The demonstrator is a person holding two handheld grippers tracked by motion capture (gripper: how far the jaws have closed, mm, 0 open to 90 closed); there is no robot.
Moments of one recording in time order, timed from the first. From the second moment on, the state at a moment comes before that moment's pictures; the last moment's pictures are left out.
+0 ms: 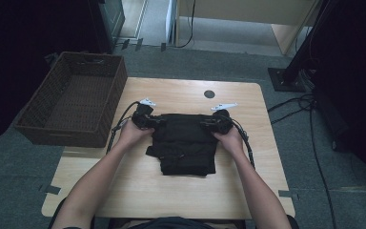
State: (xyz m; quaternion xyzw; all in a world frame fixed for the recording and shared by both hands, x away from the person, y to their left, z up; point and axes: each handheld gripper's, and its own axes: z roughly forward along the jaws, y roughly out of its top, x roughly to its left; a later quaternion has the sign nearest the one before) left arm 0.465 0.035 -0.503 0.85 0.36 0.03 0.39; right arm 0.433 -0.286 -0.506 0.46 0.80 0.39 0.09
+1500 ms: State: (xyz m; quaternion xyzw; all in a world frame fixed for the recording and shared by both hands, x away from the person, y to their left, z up) left arm 0.364 0.040 -0.480 0.86 0.32 0.00 0.40; right arm 0.329 -0.290 -0.481 0.44 0.79 0.41 0.07
